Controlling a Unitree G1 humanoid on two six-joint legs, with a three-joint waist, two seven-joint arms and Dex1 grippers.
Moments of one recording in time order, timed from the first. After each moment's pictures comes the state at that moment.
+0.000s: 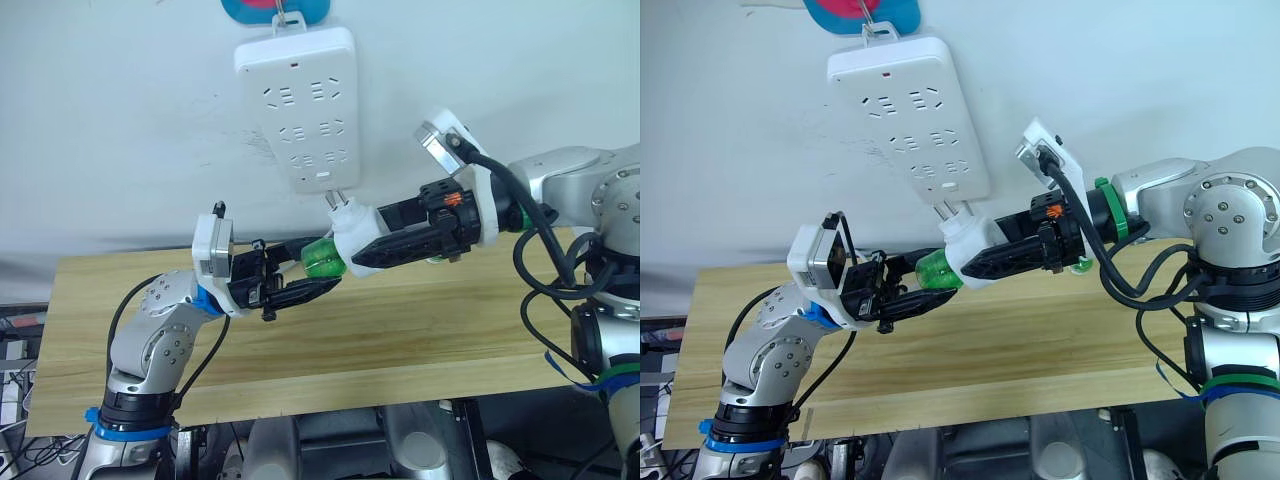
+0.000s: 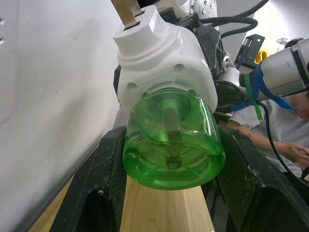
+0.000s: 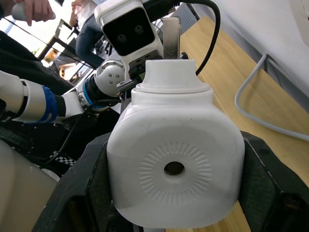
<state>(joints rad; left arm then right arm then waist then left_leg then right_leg) -0.30 0.49 0.07 -0.29 -0.78 0.34 -1.16 -1.10 -0.61 0.01 -0.25 1.07 1.55 0.77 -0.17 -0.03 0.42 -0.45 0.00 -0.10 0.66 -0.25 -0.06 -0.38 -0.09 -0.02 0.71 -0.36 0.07</state>
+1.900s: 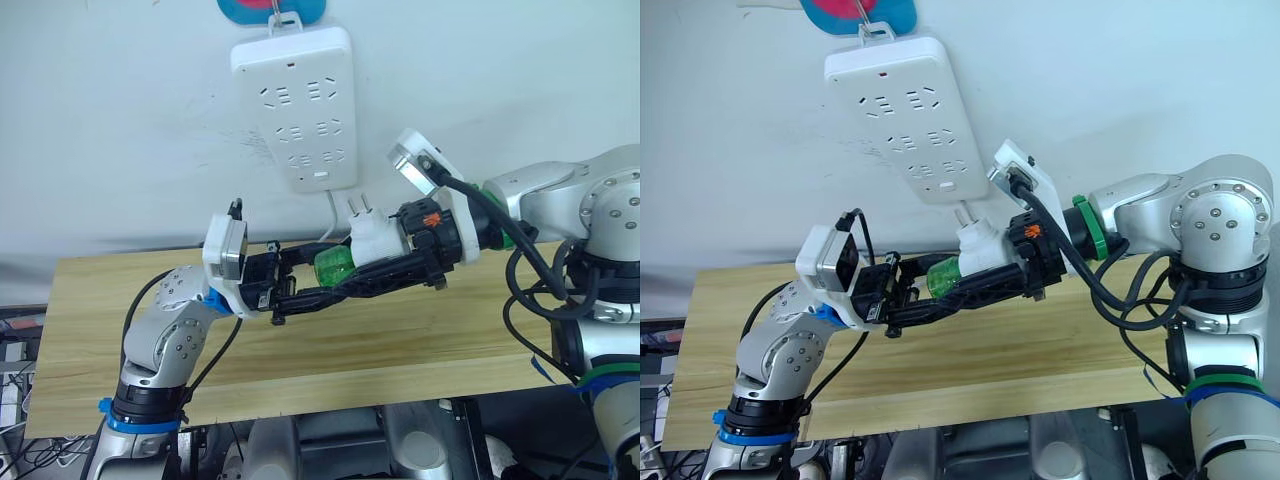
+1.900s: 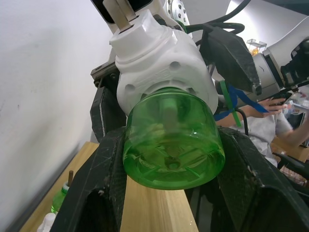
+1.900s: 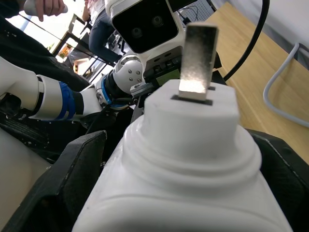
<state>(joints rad) -0.34 0.46 0.03 -0.30 -0.77 0.34 -1.22 -1.08 -0.57 0.01 -0.26 1.27 1.60 0.61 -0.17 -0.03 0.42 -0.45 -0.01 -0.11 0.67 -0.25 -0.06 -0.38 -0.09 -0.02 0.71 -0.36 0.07</state>
